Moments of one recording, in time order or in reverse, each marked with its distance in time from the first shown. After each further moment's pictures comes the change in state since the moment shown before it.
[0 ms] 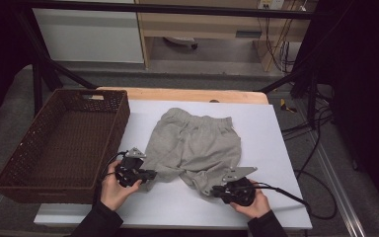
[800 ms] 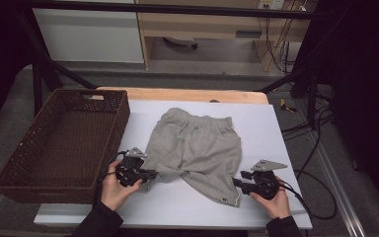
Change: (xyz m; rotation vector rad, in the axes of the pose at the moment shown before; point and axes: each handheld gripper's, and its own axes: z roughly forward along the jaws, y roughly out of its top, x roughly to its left) left arm -0.002 0.002 0.000 0.003 -0.005 0.001; right arm -0.047 -0.029 -0.024 -0.099 -0.219 0.213
